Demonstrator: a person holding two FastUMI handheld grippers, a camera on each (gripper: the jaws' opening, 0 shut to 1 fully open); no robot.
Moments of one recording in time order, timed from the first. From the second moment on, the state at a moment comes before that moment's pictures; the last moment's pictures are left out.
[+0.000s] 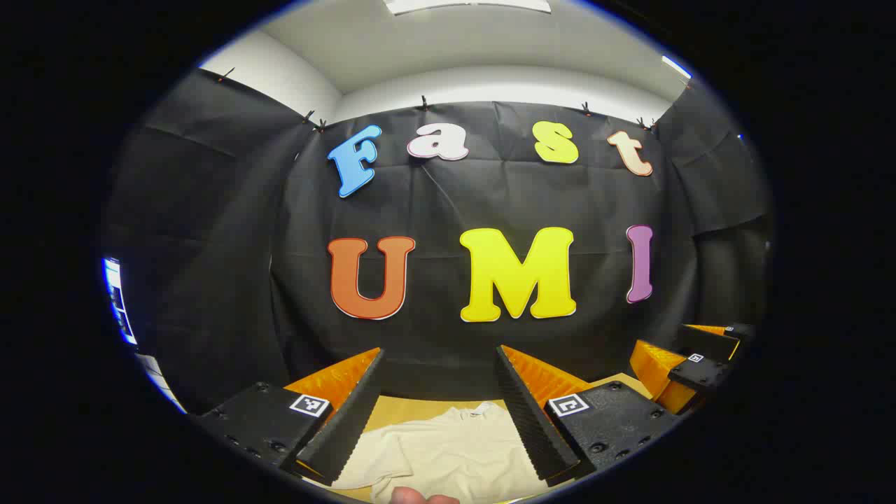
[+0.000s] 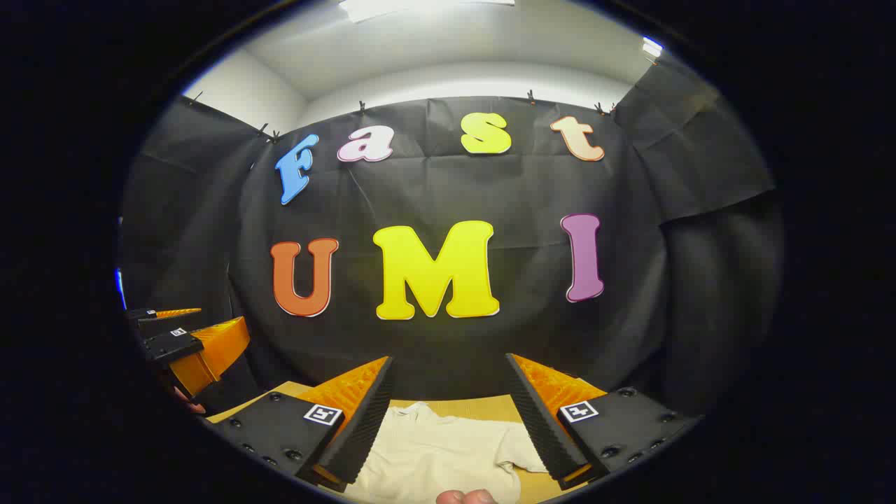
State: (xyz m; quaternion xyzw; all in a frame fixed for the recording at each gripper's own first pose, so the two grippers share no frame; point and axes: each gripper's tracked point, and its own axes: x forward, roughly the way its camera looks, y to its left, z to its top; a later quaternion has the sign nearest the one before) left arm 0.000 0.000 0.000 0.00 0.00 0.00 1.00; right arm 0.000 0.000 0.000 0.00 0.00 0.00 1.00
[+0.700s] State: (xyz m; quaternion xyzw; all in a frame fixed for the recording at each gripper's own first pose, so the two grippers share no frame) left arm 0.000 -0.005 -0.005 0.00 0.01 0.00 1.00; right arm 0.001 -0.001 -0.002 0.00 0.00 0.01 1.00
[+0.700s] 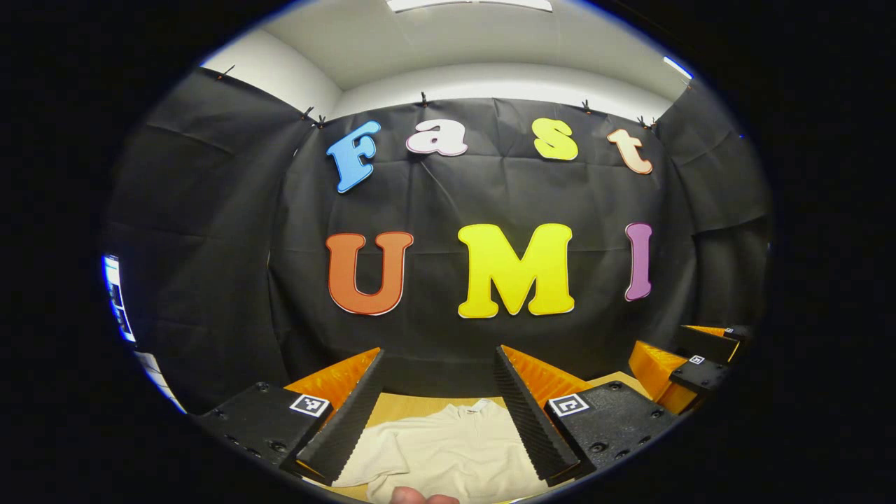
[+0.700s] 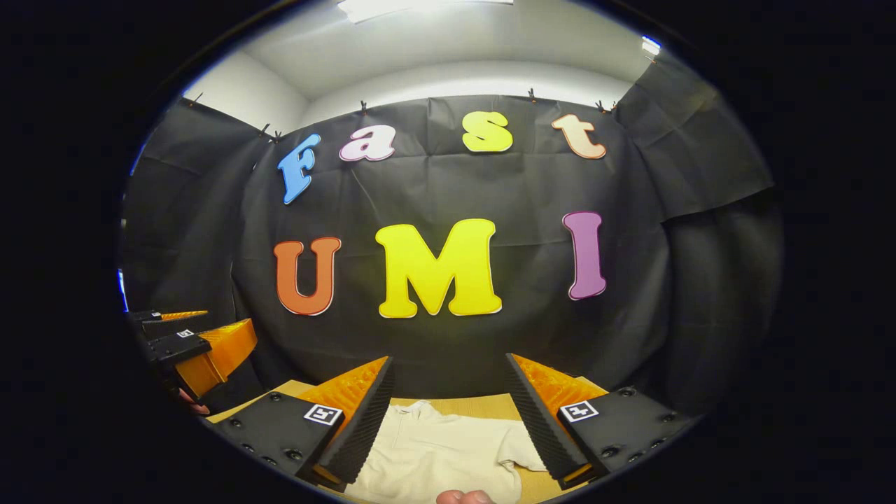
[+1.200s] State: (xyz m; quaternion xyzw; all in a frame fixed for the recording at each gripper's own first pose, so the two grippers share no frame) left arm 0.005 0.000 -0.009 0.00 0.01 0.01 1.00; right arm 0.012 -0.024 -0.006 0.00 0.01 -0.01 1.00
